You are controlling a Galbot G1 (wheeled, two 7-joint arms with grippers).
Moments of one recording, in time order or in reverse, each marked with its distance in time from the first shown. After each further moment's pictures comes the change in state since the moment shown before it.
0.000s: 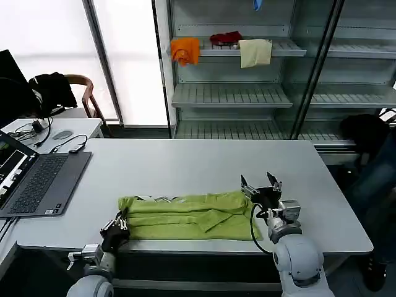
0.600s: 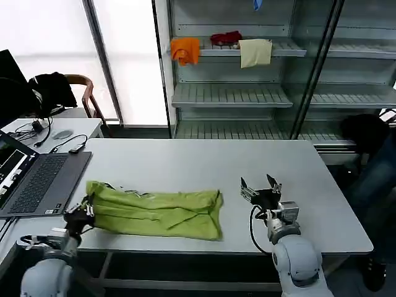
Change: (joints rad) left arm -0.084 0.165 -0.218 0.043 0.156 0.042 0.182; right arm -0.005 -0.011 -0.009 -0.026 -0.005 0.005 0.004
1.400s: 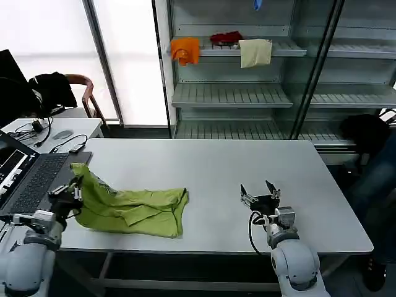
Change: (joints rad) left arm -0.037 -0.004 0.013 -0.162 0.100 0.114 0.074; right arm -0.027 -0.007 -0.002 -0.021 -0.036 0.020 -0.015
